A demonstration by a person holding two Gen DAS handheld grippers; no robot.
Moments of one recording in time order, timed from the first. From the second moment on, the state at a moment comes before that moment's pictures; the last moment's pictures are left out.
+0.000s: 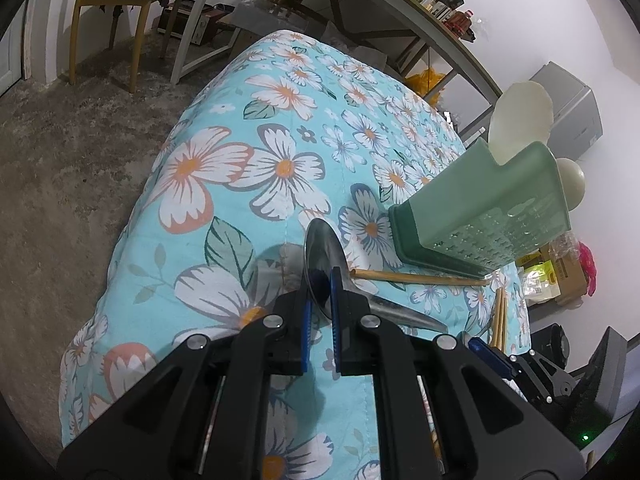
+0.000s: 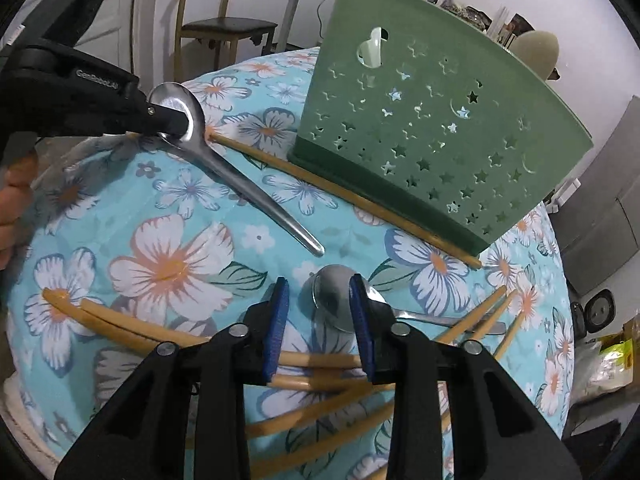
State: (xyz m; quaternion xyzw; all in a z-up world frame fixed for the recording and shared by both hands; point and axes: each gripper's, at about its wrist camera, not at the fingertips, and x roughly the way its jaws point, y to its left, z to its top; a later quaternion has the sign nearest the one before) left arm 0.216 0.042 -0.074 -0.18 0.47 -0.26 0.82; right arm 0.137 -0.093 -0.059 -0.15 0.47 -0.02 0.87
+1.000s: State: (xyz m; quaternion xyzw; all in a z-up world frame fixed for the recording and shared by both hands) left arm 0.158 0.016 0.024 -0.06 0.32 -0.30 0.90; right arm 0.106 -0.194 0.043 0.09 0.34 -0.04 0.94
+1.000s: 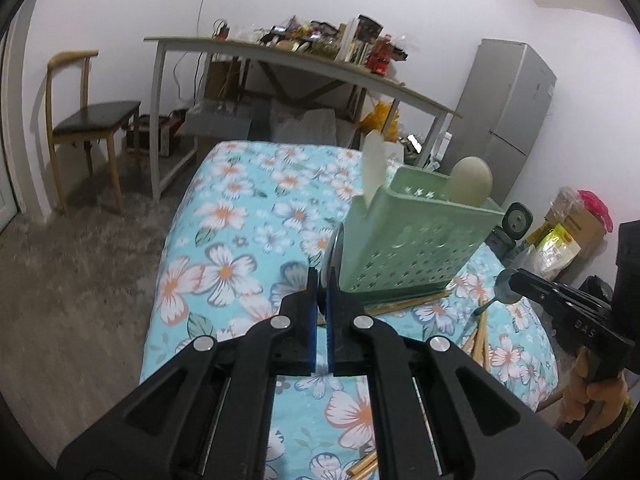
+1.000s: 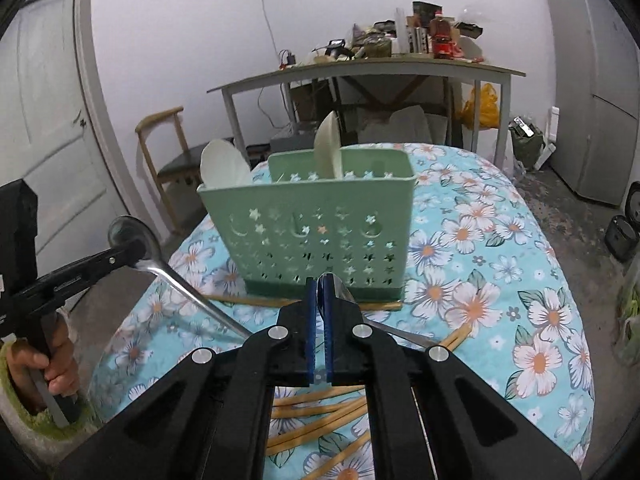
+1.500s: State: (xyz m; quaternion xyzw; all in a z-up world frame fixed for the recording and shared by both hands) left arm 0.135 0.006 0.097 -0.03 0.27 -0.33 0.90; right arm 0.086 -0.225 0.062 0.17 0.27 -0.01 0.95
